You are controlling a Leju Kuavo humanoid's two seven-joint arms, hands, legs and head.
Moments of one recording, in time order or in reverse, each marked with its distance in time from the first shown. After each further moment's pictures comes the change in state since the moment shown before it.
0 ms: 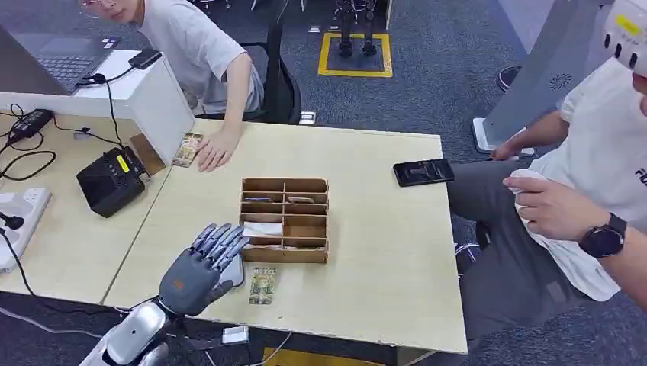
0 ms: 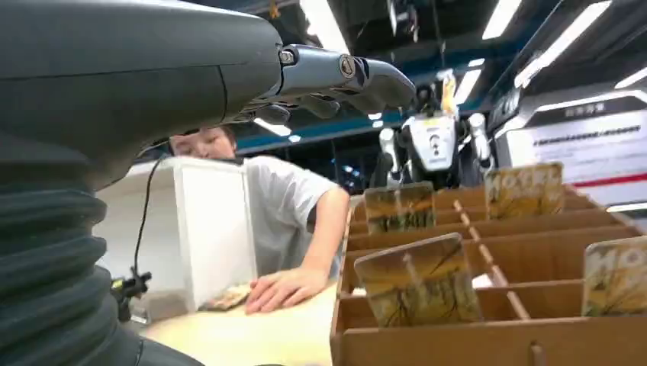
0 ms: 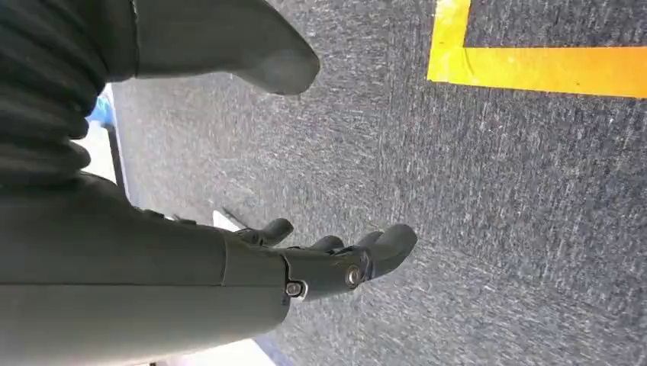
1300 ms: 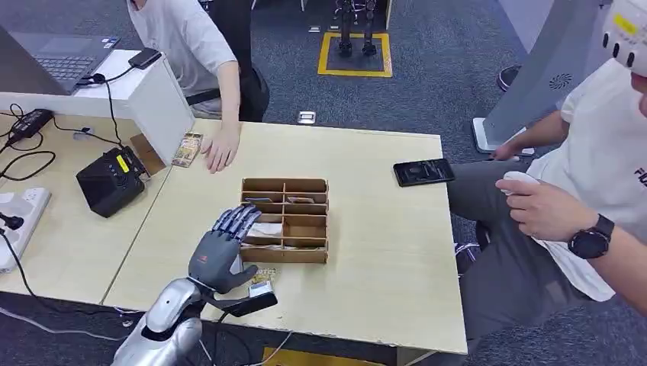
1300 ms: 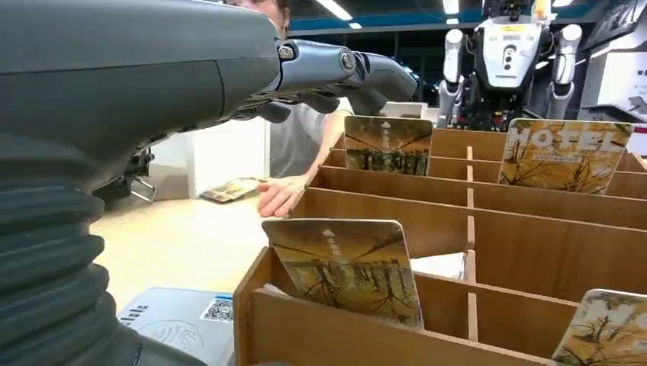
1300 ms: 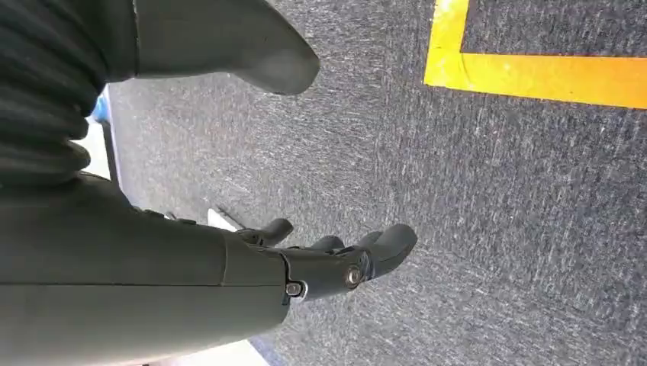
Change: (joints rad) left arm -0.140 -0.154 -0.016 0.175 0.183 -0.135 0.040; right arm -0.001 0.009 -0.035 -0.001 0.039 0.010 -0.016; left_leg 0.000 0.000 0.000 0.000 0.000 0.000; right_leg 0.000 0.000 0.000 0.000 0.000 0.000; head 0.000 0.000
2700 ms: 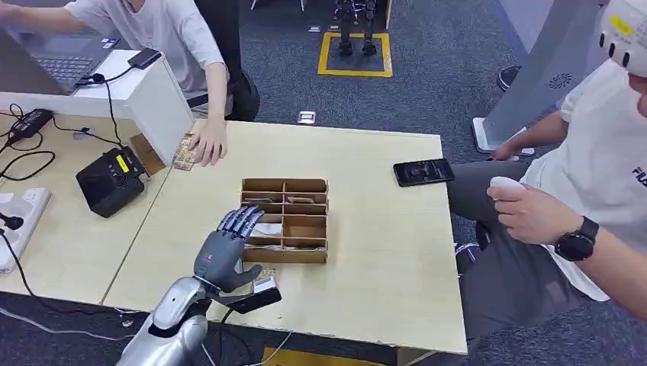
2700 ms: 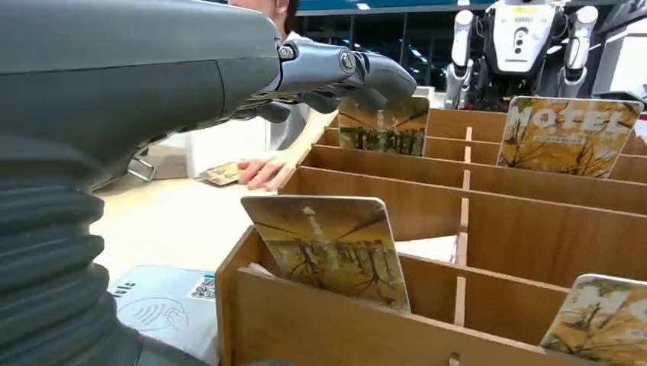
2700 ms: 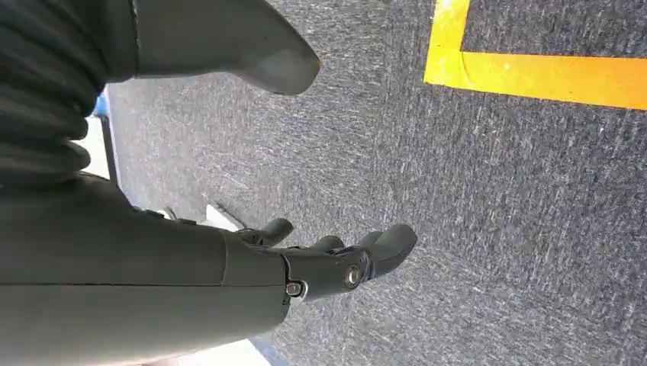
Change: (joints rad) left arm -0.027 -0.030 0.000 0.061 0.024 0.000 0.002; right arm -0.001 0.001 -0.021 0.000 0.035 0.002 -0.004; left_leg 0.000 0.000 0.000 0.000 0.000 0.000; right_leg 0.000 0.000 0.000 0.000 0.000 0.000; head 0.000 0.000
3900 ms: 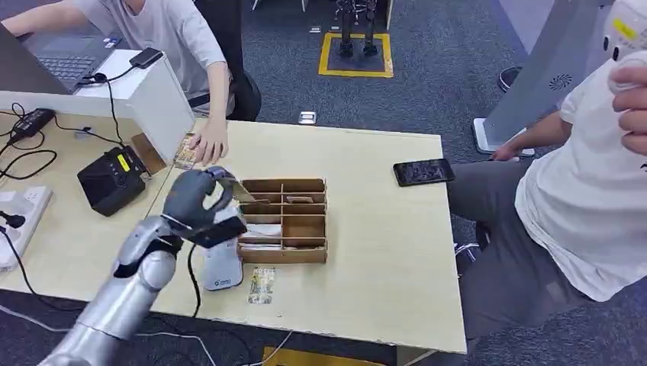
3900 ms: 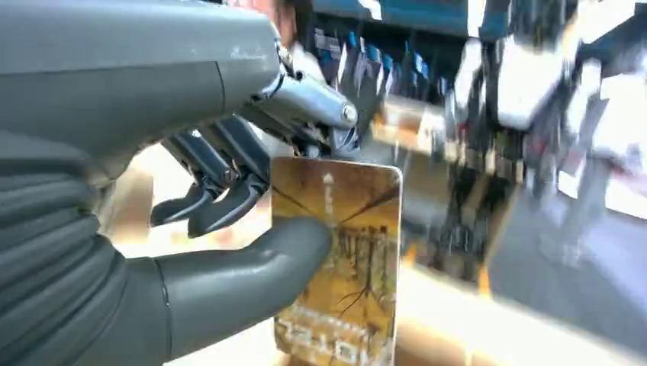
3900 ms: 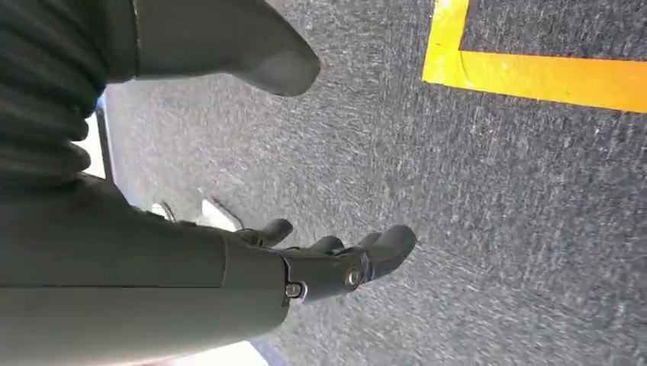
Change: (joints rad) left arm -0.299 0.167 0.048 -0.131 0.345 -0.277 0.004; right arm -0.002 0.000 -0.035 0.000 0.040 0.003 -0.010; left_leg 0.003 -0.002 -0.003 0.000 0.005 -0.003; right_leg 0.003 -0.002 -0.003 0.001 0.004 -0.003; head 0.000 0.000
